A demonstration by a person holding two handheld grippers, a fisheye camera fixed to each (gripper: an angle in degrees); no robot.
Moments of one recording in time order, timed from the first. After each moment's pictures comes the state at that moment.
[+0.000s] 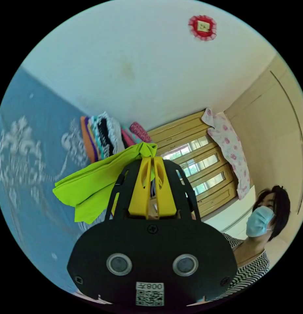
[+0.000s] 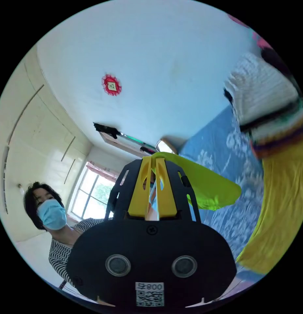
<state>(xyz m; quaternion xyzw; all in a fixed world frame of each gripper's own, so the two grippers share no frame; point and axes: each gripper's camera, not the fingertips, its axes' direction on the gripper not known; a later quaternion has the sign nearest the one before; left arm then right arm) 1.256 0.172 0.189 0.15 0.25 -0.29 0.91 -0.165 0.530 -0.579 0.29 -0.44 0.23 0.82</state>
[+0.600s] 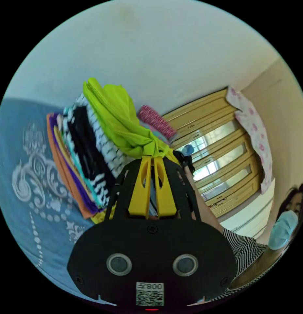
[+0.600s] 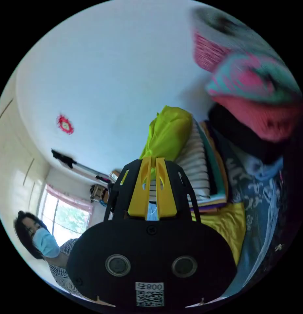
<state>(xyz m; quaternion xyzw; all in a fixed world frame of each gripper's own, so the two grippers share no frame) 1.267 -0.204 0.438 0.05 0.24 -0.26 0.93 0.201 0.661 -0.377 0.27 -0.27 0.36 0.85</state>
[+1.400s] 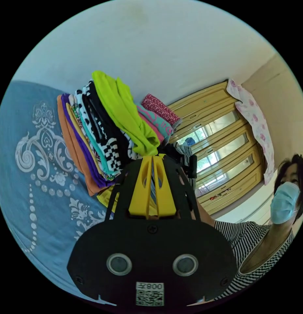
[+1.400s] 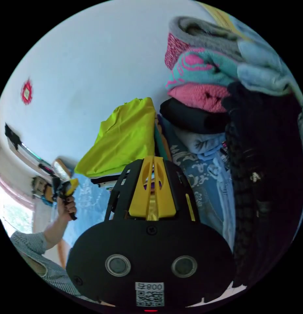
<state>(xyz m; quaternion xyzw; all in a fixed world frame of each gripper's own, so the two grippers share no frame) 1.343 -0.379 0.498 0.06 0.23 -0.23 0.94 0.120 0.761 -0.249 0.21 0.02 0.35 0.91</state>
